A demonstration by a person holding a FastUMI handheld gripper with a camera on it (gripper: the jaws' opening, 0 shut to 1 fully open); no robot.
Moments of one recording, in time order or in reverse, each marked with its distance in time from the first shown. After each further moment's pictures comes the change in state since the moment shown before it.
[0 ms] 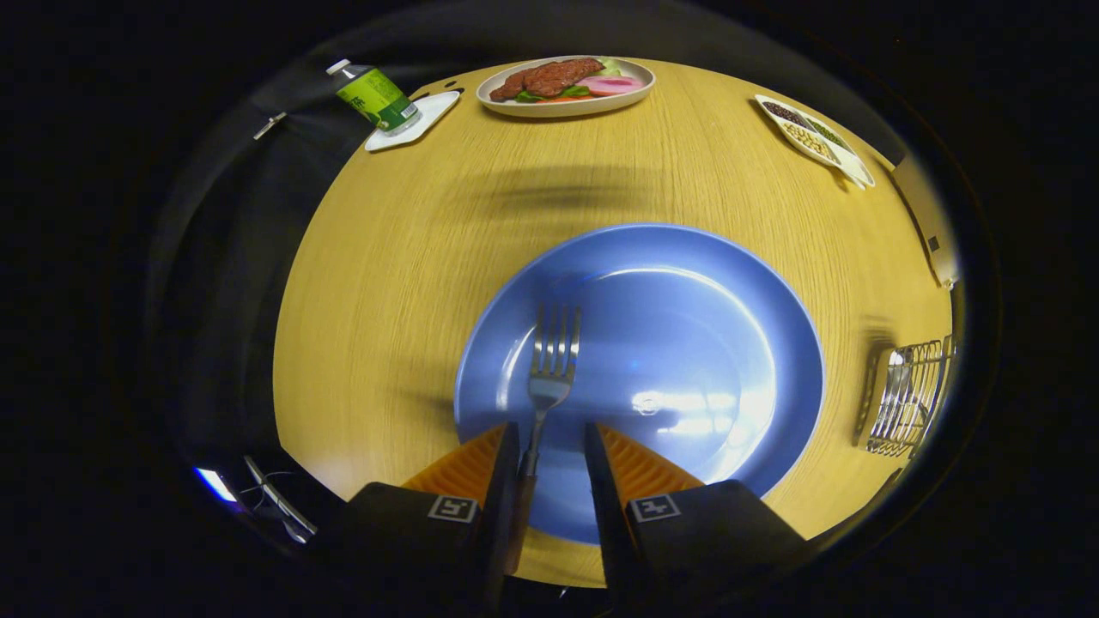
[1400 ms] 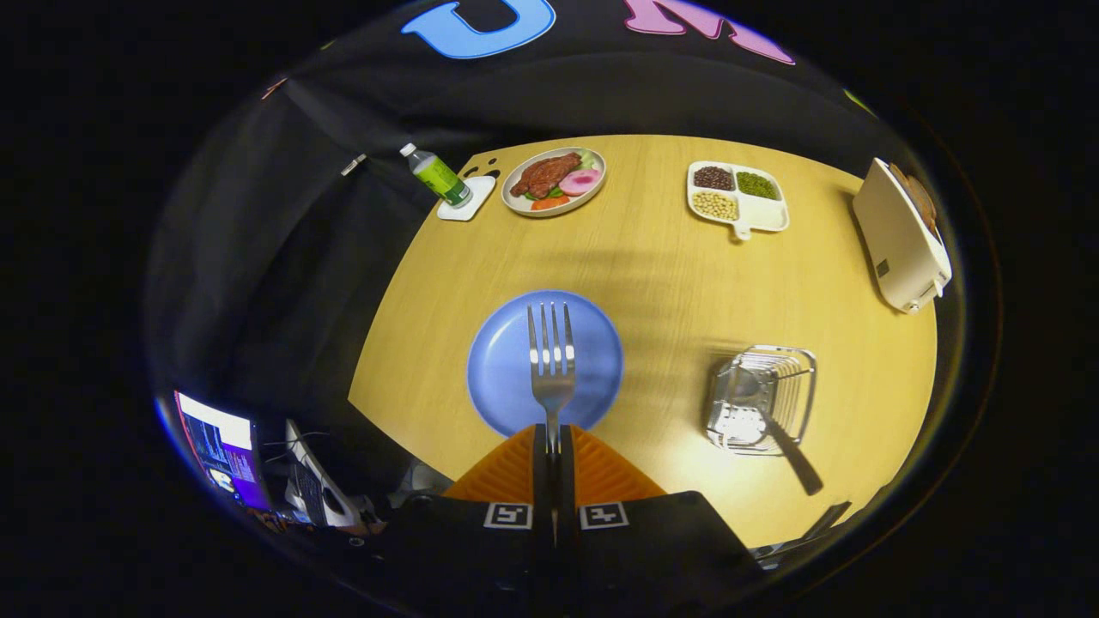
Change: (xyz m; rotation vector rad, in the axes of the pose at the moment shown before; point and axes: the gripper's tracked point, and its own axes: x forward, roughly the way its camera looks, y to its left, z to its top) arm -0.200 -0.125 -0.007 -0.042 -0.153 0.214
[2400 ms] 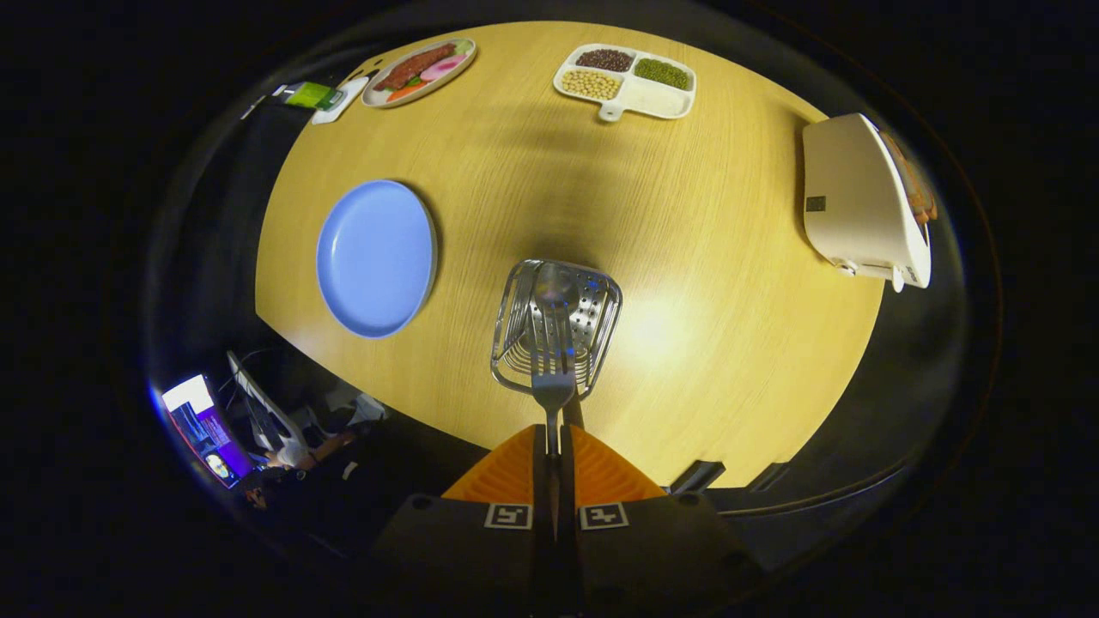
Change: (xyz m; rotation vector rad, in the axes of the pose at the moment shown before) arm -0.029 -0.146 -0.035 -0.038 0.633 -0.230
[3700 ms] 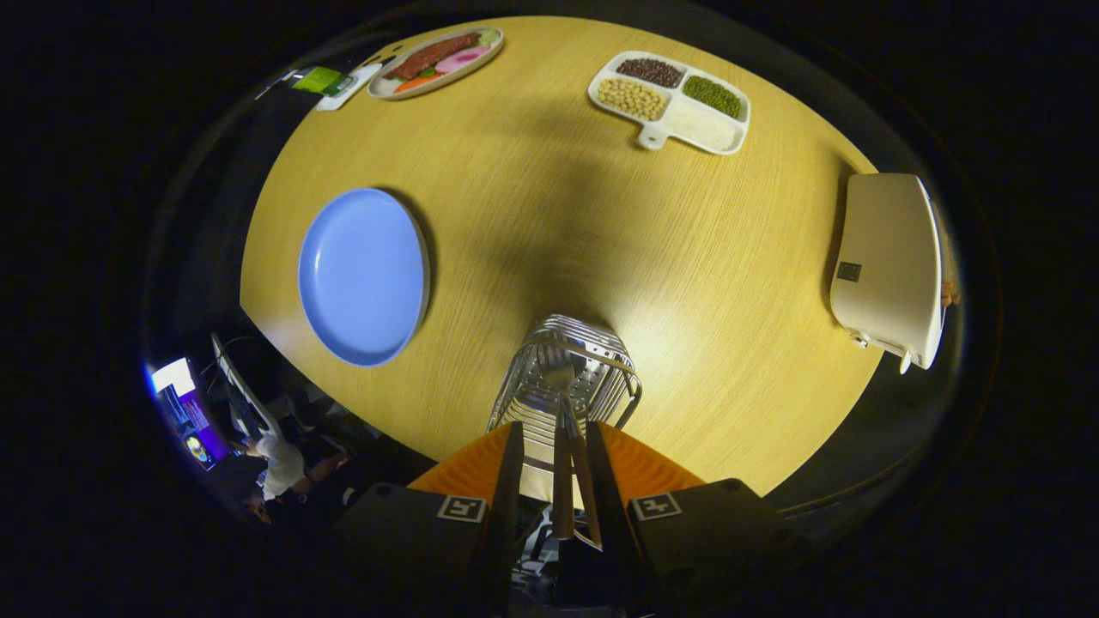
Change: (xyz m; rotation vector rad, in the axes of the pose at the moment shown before) arm 0.008 0.013 0.061 -0.056 -0.184 0.002
